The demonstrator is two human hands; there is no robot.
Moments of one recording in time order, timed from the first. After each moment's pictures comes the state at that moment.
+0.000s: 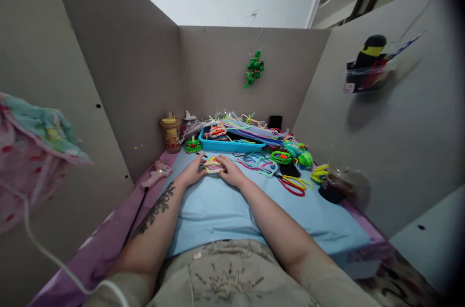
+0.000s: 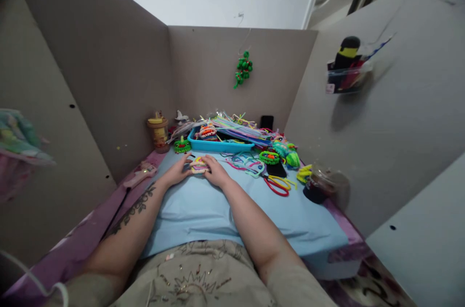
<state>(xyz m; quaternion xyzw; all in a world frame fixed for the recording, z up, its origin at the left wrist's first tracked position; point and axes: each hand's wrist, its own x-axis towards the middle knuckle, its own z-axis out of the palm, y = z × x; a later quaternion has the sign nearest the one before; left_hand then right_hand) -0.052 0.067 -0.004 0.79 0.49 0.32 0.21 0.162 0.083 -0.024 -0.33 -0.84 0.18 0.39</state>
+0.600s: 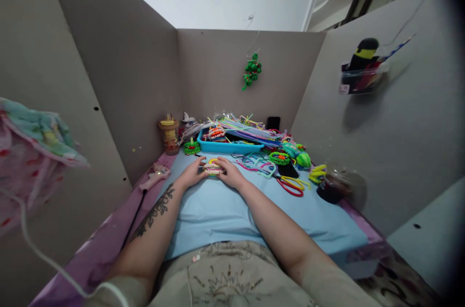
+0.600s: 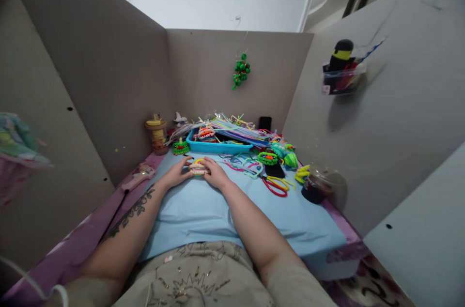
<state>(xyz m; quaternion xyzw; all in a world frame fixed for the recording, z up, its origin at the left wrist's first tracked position) -0.047 0.060 0.000 0.79 0.48 0.32 0.20 0.163 0.078 -0.020 -0.35 -0.84 0.19 0.38</state>
